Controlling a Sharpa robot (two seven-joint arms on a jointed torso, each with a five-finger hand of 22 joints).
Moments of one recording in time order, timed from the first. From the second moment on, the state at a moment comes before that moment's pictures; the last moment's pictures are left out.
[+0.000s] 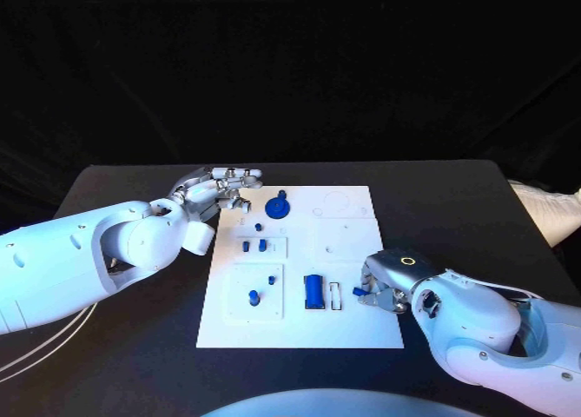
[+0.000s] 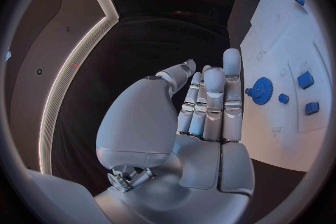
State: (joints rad) left arm 1.16 -0.91 -0.02 1.54 0.05 -0.15 0.27; left_hand 1.34 -0.11 0.49 -0.06 0.09 0.96 0.20 0.12 0.07 1.05 0.13 0.25 0.09 1.25 0.03 1.10 0.65 0.17 1.18 0.13 0.61 0.91; right arm 0.88 -1.01 0.04 1.99 -1.87 -0.12 -0.68; right_hand 1.49 -0.02 0.00 0.13 0.27 1.12 0.08 0.13 0.37 1.39 0.00 1.02 1.21 1.47 -0.06 1.44 1.31 0.03 1.47 0.06 1.49 1.31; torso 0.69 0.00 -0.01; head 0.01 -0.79
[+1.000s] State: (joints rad) left arm 1.16 -0.91 -0.02 1.54 0.05 -0.15 0.27; left_hand 1.34 -0.11 0.48 -0.06 0.09 0.96 0.20 0.12 0.07 1.05 0.12 0.25 0.09 1.25 0.03 1.10 0.65 0.17 1.18 0.13 0.61 0.91; right arm 0.87 -1.01 0.04 2.00 -1.46 -0.36 -0.68; right_hand 1.27 -0.10 0.18 0.21 0.30 1.13 0.08 0.11 0.31 1.40 0.00 1.02 1.23 1.47 -0.07 1.44 1.31 0.03 1.47 0.06 1.49 1.31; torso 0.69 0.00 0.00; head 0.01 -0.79
